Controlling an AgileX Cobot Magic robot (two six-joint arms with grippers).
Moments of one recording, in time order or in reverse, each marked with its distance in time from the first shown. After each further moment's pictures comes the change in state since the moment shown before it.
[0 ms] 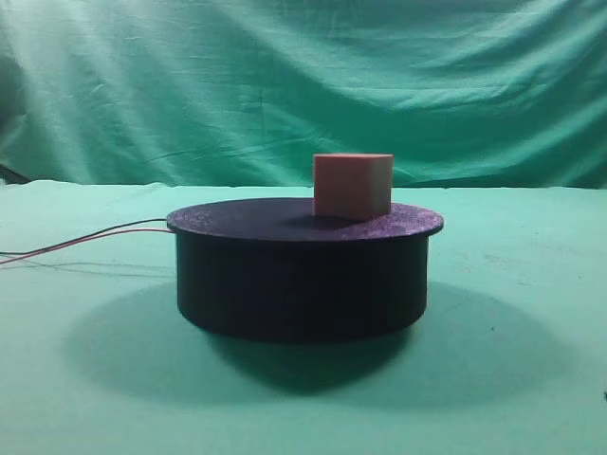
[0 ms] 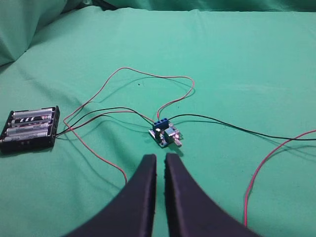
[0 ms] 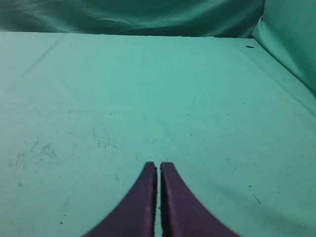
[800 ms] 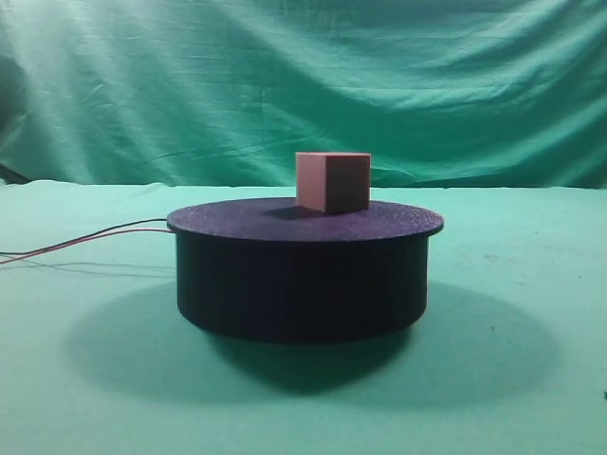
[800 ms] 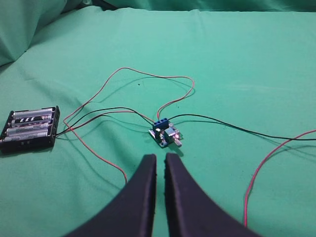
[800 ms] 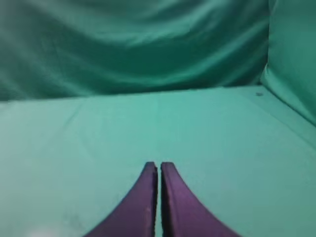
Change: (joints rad) left arm 0.000 0.000 0.000 0.000 0.000 0.000; right arm 0.000 0.036 -0.060 0.124 -0.215 -0.003
